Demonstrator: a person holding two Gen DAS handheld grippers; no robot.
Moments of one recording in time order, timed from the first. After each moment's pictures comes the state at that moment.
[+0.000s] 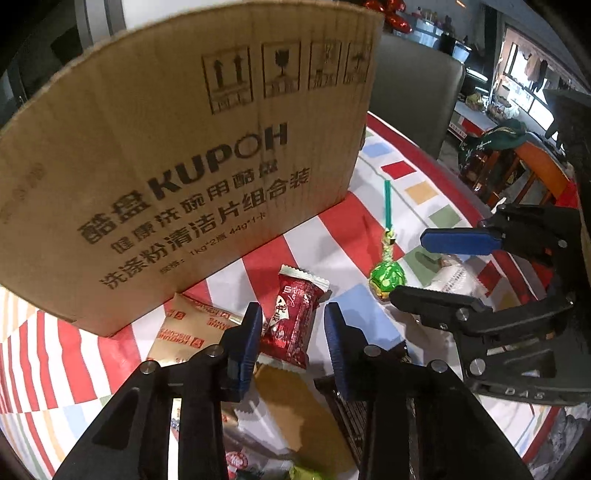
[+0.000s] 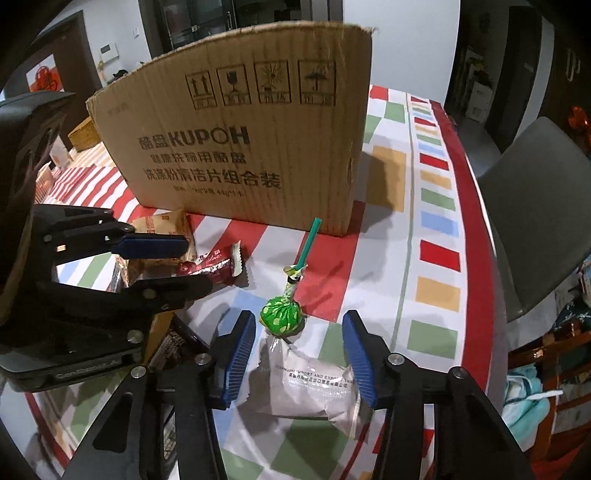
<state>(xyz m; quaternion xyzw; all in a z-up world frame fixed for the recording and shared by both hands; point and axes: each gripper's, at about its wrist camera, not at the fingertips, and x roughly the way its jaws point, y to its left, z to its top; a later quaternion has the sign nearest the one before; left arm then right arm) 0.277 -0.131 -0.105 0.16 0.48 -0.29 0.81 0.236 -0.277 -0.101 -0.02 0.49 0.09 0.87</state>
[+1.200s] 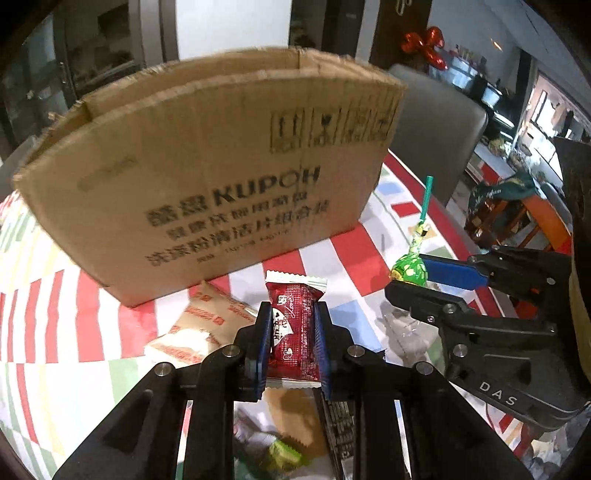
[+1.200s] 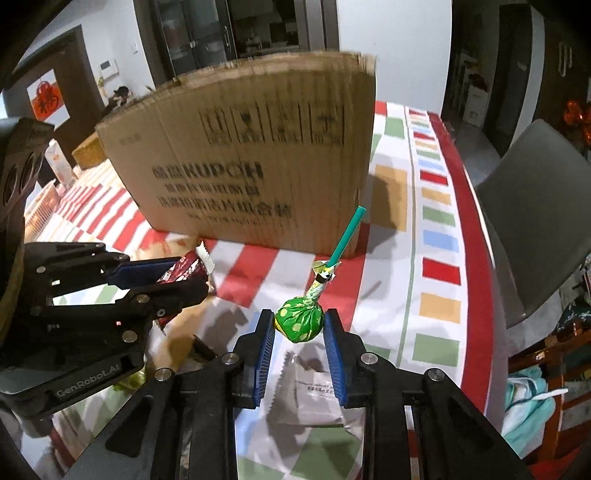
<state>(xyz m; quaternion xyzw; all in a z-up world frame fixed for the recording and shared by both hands) 0.260 -0.104 -0.067 0.09 0.47 -0.24 0.85 0.234 -0.275 -0.080 0.00 0.46 0.09 0.88</state>
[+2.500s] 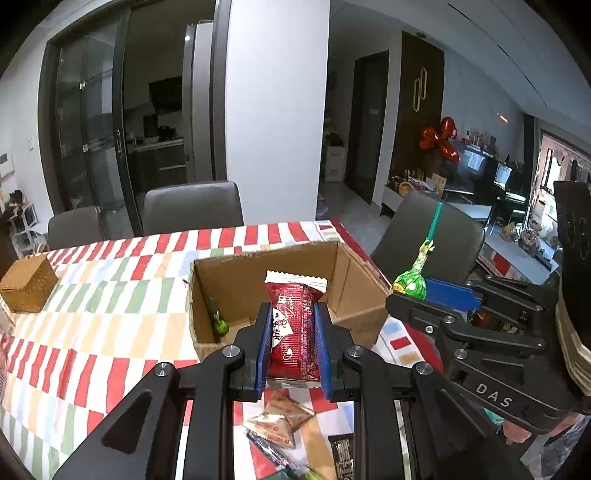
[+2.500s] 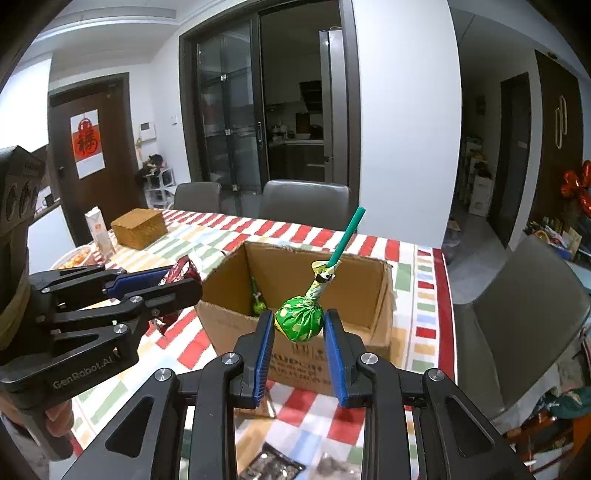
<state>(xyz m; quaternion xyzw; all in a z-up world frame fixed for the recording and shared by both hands) 0.248 -0.053 0.087 0.04 0.29 -0.20 0.93 0.224 -0.238 0.075 -0.02 0.28 0.12 0.95</state>
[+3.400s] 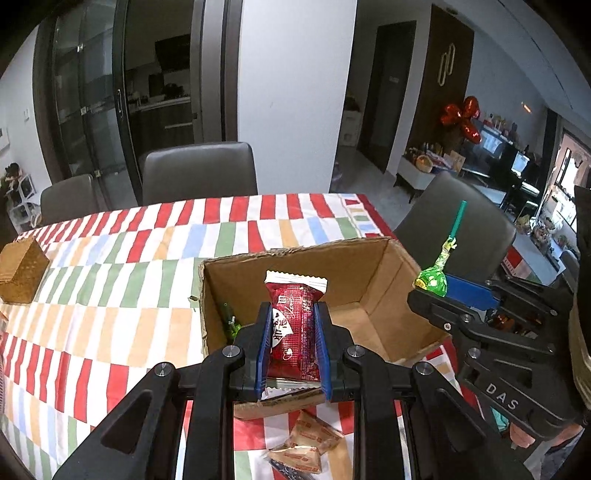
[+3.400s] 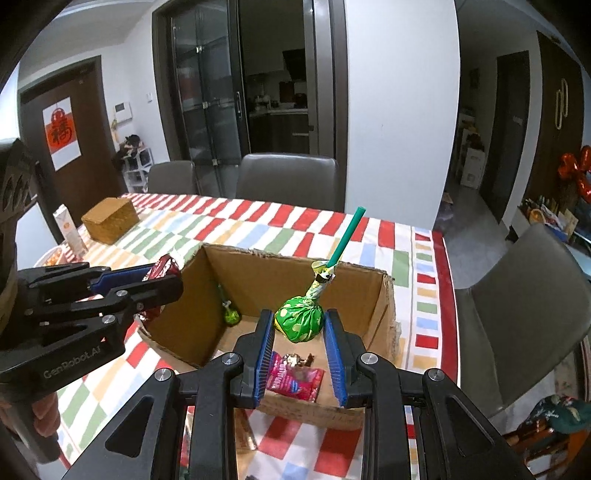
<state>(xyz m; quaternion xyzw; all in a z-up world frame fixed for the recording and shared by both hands) 0.345 -0.052 0.060 0.03 0.38 -0.18 0.91 0.316 -0.235 0.059 -0.01 0.35 0.09 0.93</state>
